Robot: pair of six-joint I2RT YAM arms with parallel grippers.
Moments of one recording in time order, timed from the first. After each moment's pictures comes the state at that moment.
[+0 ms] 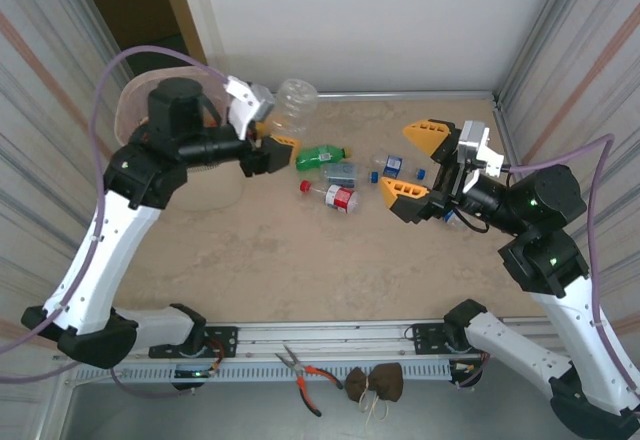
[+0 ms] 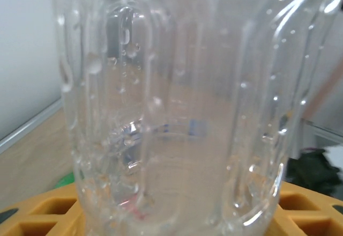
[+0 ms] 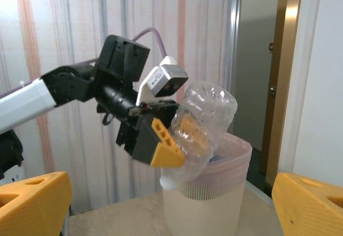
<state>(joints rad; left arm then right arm) -0.48 1.25 1.71 -0.82 0.55 0.12 0.57 0.76 1.23 -0.19 -0.53 0.14</state>
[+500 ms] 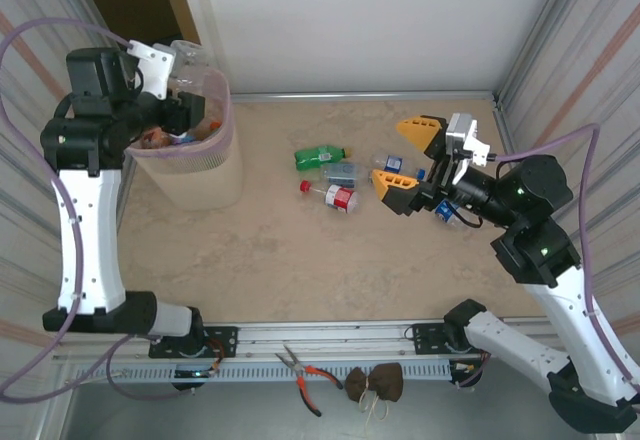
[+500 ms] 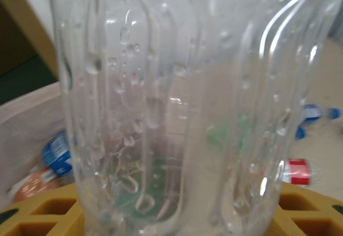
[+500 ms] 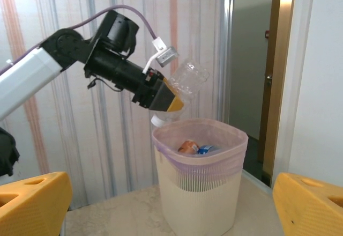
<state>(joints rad) -0.02 1.41 2.05 -1.18 0.26 0.22 0.57 0.81 1.23 -0.20 -0.52 0.14</state>
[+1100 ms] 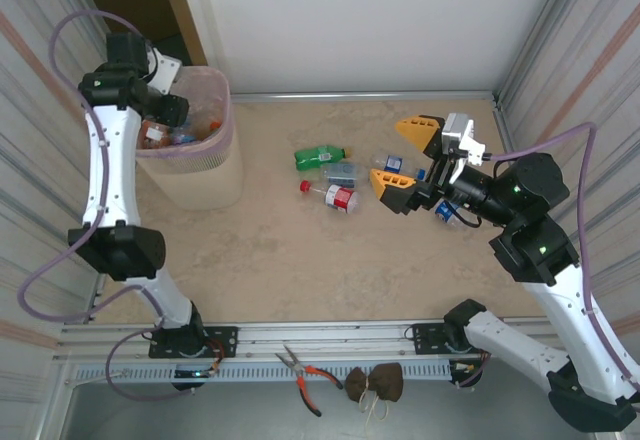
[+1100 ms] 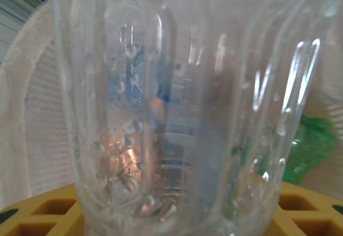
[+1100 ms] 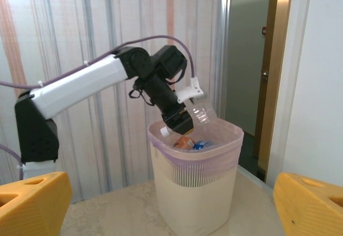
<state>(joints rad) 0.06 1.76 2.14 -1.26 -0.06 0.38 0.57 0.81 1.23 -0.22 -0.51 0.12</state>
